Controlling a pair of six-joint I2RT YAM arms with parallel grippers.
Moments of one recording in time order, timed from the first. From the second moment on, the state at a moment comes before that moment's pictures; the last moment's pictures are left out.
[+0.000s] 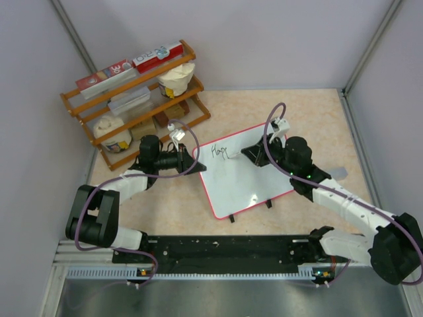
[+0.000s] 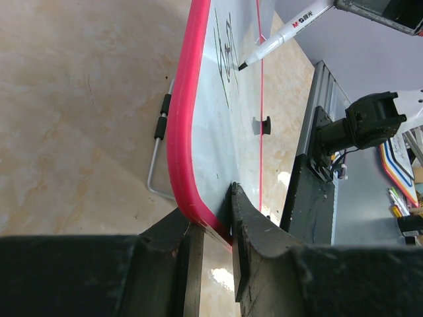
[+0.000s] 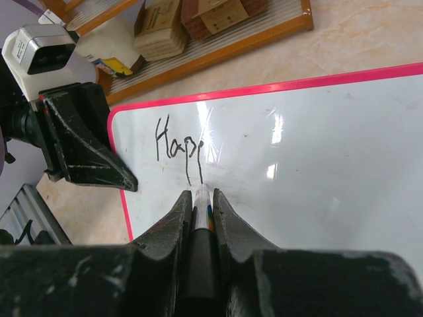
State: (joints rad) left arm -0.22 1.42 0.61 0.40 1.04 -0.36; right arm 0.56 1.10 0.67 0.24 -0.20 0.47
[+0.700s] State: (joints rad) left arm -0.23 1.42 0.61 0.40 1.04 -0.36; right arm 0.56 1.14 0.75 0.29 -0.17 0.48
